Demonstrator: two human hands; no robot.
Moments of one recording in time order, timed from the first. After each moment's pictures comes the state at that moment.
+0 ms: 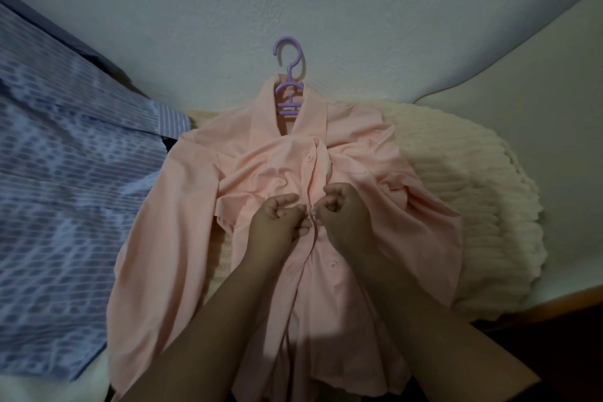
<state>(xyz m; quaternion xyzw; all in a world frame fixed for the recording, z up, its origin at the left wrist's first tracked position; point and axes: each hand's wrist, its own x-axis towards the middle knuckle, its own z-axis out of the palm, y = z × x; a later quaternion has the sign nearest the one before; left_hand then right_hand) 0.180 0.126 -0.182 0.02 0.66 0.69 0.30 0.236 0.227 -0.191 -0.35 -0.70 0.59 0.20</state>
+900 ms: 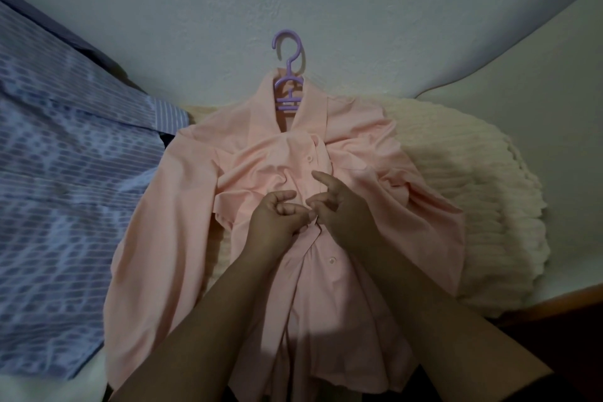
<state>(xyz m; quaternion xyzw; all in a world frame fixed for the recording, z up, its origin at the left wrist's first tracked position) 0.171 0.123 -0.193 0.06 0.67 0.67 0.31 0.242 0.237 -0.188 -0.22 -0.81 0.52 0.17</state>
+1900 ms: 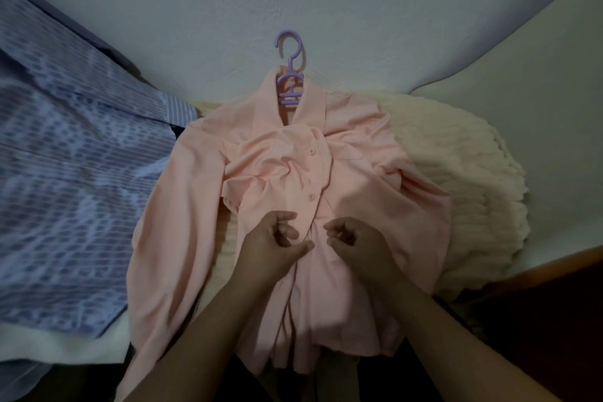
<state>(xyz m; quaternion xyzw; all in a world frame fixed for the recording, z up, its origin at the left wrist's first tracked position) 0.223 0.069 -0.177 0.16 0.83 0.48 0.23 0.316 0.209 -0.194 -0.29 -0.78 0.54 0.11</state>
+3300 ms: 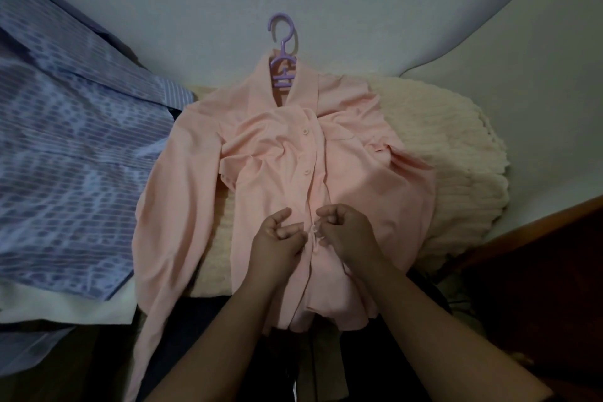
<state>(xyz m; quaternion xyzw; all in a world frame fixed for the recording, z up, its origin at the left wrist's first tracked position) 0.266 0.064 -0.198 0.01 0.71 0.63 0.31 0.326 0.179 -0.188 -0.38 -0.64 0.66 0.10</state>
